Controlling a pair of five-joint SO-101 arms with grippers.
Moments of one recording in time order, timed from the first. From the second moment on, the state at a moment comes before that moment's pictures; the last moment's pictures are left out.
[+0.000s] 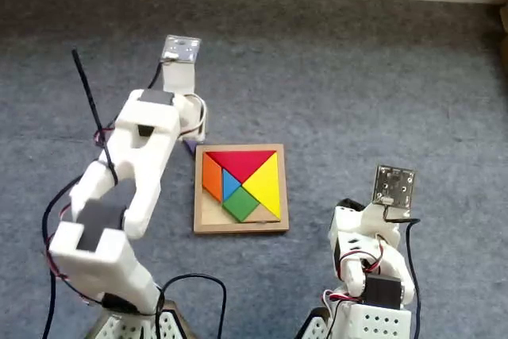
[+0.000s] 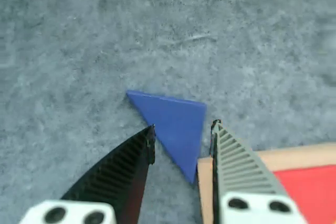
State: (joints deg) left arm 1.4 15.1 13.1 50.1 9.6; right arm 1.3 -103.4 95.8 58.2 0.1
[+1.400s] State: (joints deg) left arm -10.2 51.5 -43.8 96.8 10.3; right arm 1.3 -103.4 95.8 58.2 0.1
